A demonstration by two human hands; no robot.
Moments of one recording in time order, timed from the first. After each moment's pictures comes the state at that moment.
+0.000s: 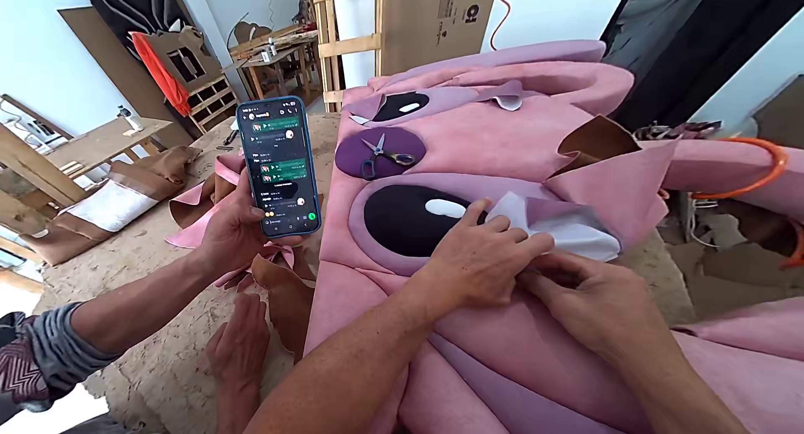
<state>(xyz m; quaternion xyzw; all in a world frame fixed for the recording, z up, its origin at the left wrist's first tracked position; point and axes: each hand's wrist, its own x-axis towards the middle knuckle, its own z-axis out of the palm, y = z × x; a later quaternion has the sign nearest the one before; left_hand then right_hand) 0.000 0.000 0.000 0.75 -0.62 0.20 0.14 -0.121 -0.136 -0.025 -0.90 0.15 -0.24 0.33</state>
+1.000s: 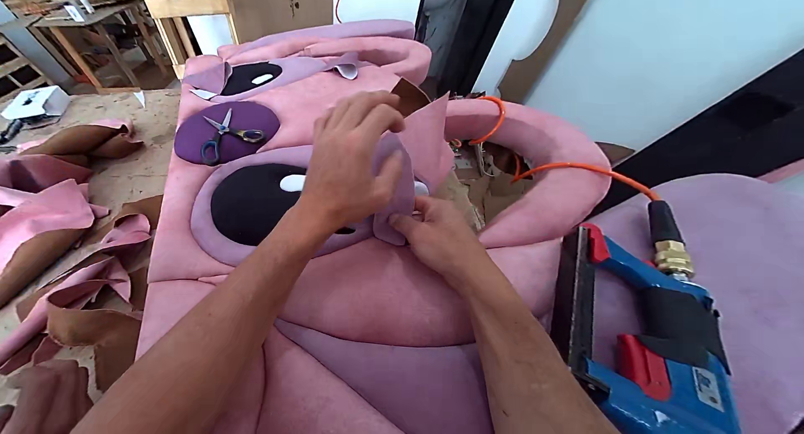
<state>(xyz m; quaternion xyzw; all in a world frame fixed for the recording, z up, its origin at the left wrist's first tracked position) 0.022 -0.060 0.041 0.70 -0.59 0.21 0.35 -0.126 -0.165 -0.009 -0.82 0.29 -0.15 0.47</state>
